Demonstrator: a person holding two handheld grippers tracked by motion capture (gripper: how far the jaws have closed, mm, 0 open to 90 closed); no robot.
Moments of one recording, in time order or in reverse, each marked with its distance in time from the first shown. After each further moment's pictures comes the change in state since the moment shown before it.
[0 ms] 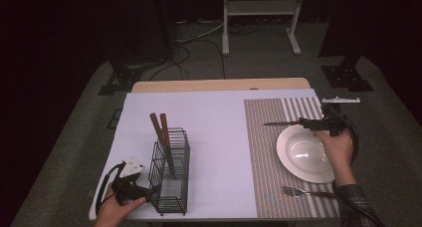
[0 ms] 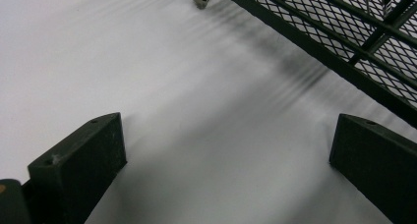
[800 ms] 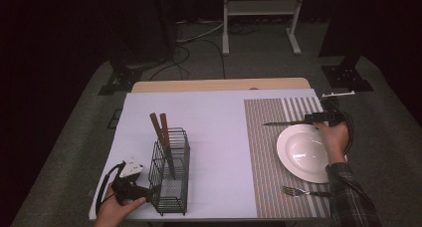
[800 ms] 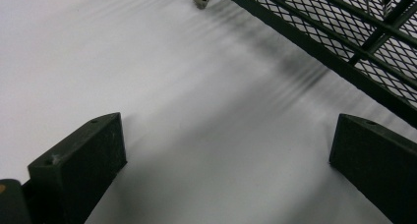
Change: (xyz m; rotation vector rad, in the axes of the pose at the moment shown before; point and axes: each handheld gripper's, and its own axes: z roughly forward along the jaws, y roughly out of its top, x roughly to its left) left arm 0.000 0.000 0.000 0.000 0.000 0.000; right arm -0.047 0.011 0.057 0.161 -0.055 0.142
